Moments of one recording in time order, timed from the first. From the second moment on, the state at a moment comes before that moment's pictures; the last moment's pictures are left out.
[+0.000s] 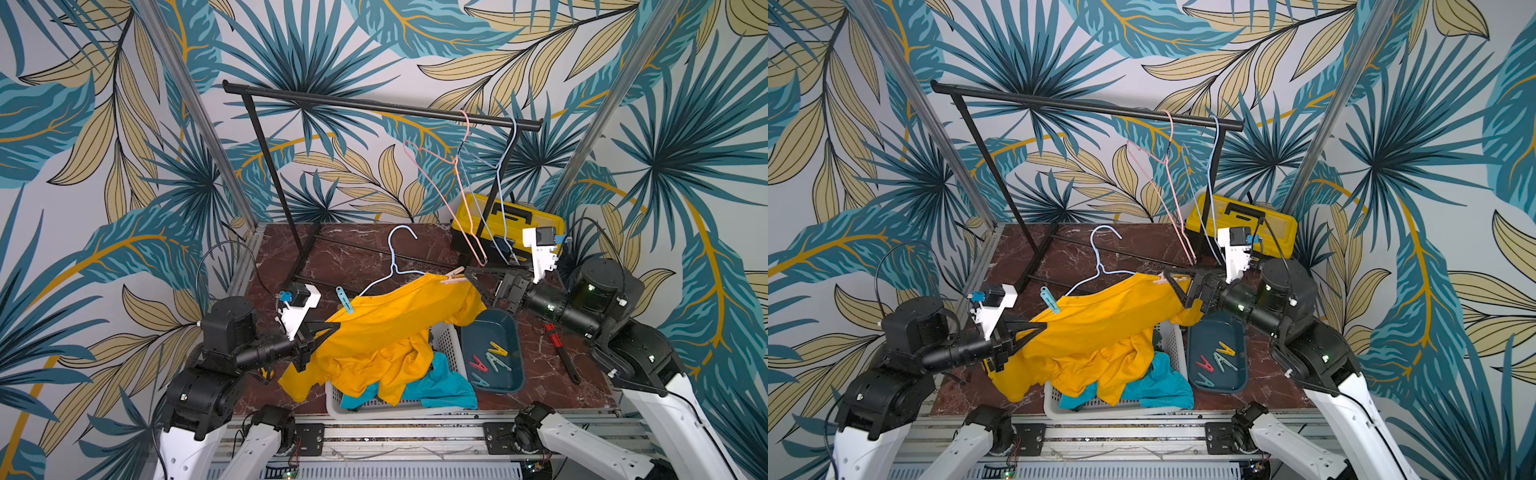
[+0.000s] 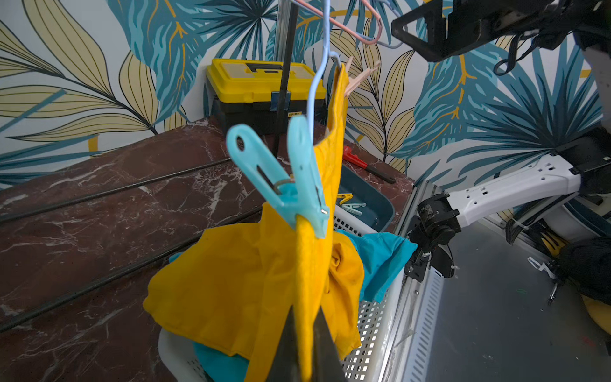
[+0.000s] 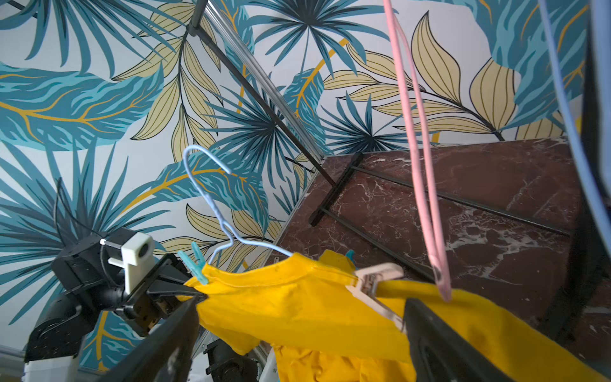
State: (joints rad) left arm -0.21 0.63 1.10 -0.93 0.77 0.06; right arm 0.52 0.90 1.40 -0.66 -0.27 0.56
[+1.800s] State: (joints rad) left arm -0.35 0.83 1.15 -0.84 0.81 0.05; right arm 0.71 1.31 1.53 -0.53 -0.24 0.51
